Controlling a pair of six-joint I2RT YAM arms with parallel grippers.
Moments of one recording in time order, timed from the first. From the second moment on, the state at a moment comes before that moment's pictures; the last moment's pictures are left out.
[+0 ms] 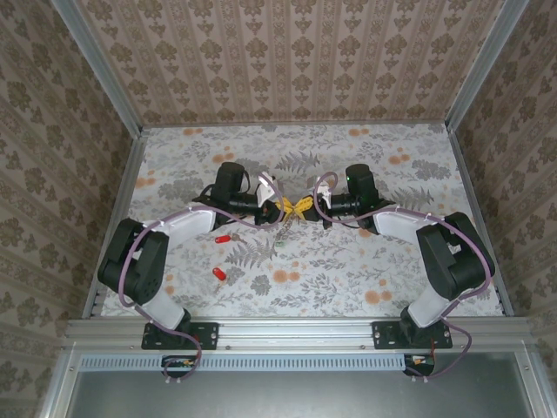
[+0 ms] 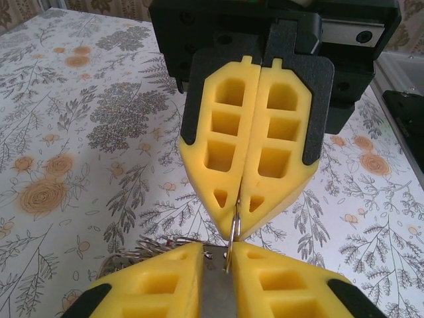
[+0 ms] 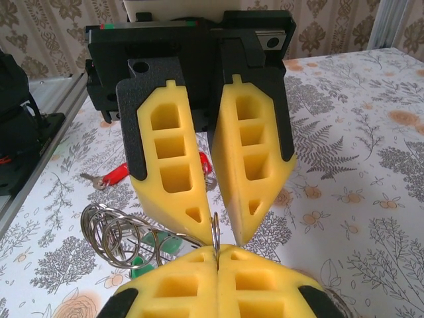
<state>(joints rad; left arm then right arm) -0.52 1.61 0.91 0.09 0.95 0.43 0.37 1.64 0.83 0.34 -1.00 -0.38</state>
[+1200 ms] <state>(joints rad) -0.40 1.65 1.02 0.05 0.82 0.40 0.73 1.37 0.76 0.02 -0.70 -0.50</state>
